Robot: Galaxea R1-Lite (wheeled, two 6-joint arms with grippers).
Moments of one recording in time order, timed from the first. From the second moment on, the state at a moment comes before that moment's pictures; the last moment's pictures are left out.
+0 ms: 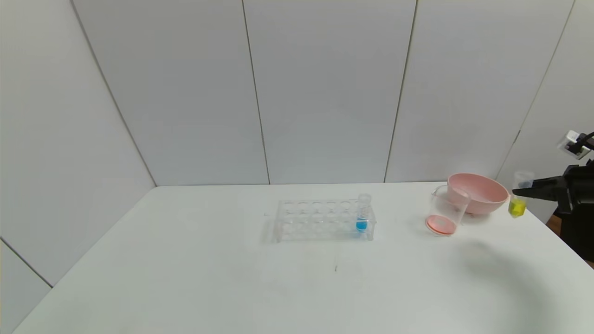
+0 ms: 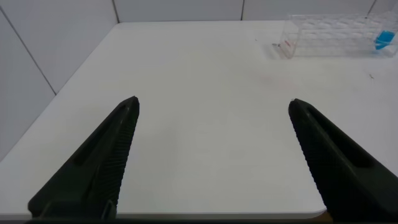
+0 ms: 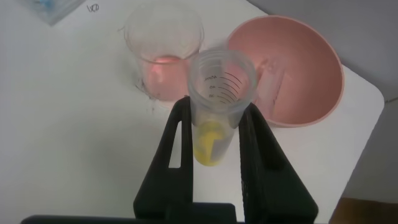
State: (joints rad) left arm 0.00 0.00 0.00 0.02 0.00 -0.02; right arm -0.46 1.97 -1.42 0.26 0.84 -0.79
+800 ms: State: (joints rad) left arm 0.00 0.00 0.00 0.02 0.00 -0.02; right arm -0.38 2.20 -1.97 0.67 0.67 -1.13
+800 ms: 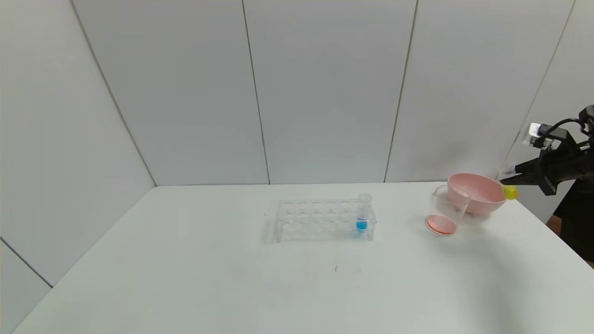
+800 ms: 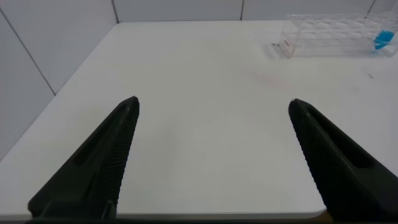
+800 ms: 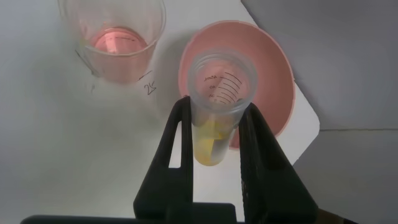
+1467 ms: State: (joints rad) left arm 0.00 0.00 0.00 0.02 0.00 -0.02; right arm -0.26 2.21 -2.00 0.67 0.51 -1.17
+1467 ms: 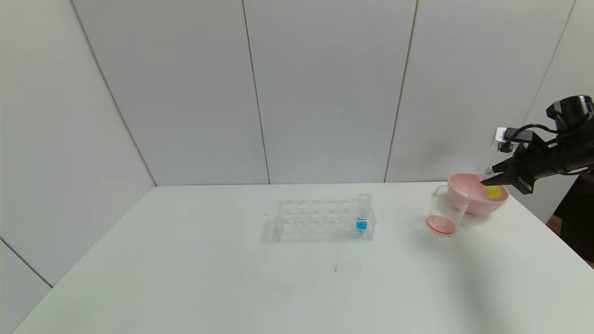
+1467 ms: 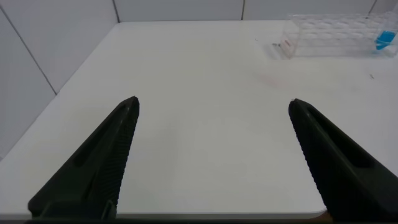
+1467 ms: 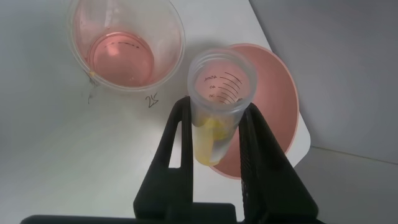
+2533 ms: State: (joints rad) left arm 0.00 0.00 0.00 0.02 0.00 -0.02; right arm -0.17 2.14 -2.00 0.68 0.23 -1.26
